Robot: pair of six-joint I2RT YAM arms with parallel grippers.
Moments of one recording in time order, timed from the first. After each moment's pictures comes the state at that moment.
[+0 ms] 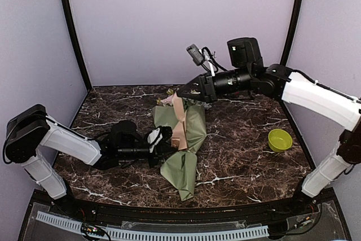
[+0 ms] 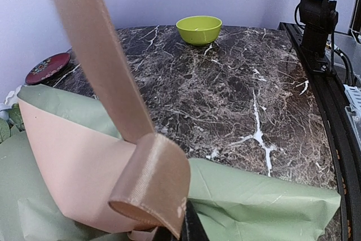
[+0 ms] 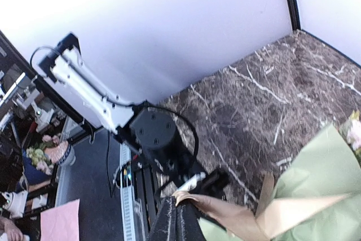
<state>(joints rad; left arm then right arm) -0.90 1.59 0.57 0.70 0.33 0.23 0.85 1.47 1.43 -0.36 -0.66 0.22</state>
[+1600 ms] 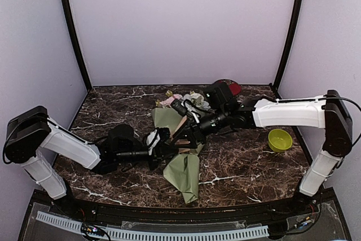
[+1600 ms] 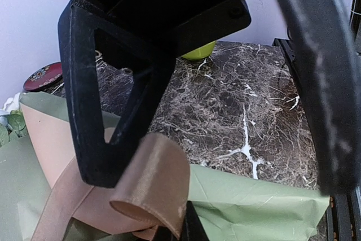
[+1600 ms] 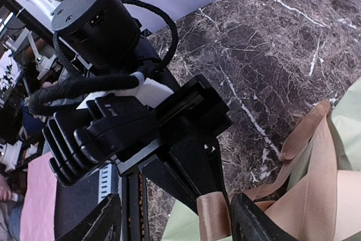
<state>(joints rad) -0.93 1.59 0.51 0.82 0.32 0.15 0.89 1.68 1.18 -0.14 -0.77 0.09</state>
